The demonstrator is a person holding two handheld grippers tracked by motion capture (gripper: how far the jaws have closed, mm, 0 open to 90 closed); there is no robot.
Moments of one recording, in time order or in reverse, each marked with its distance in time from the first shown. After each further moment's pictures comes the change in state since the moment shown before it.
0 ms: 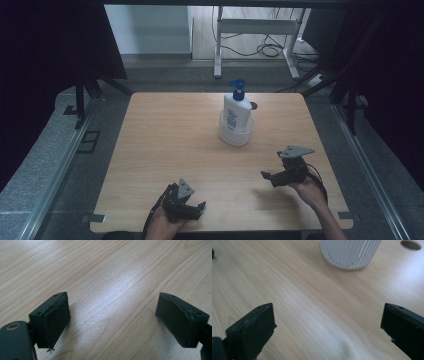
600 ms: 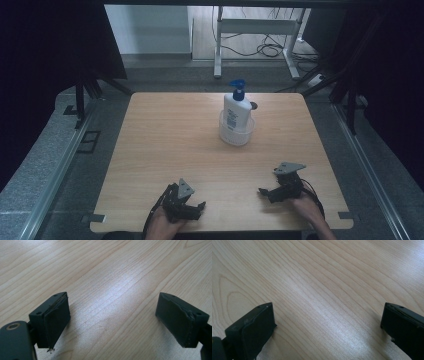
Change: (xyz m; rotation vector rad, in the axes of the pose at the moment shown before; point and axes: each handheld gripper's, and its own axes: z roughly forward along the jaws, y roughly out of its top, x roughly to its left) left arm 0.000 0.000 0.000 0.002 0.000 0.002; right arm 0.016 -0.046 0.022 0.099 0.029 0.004
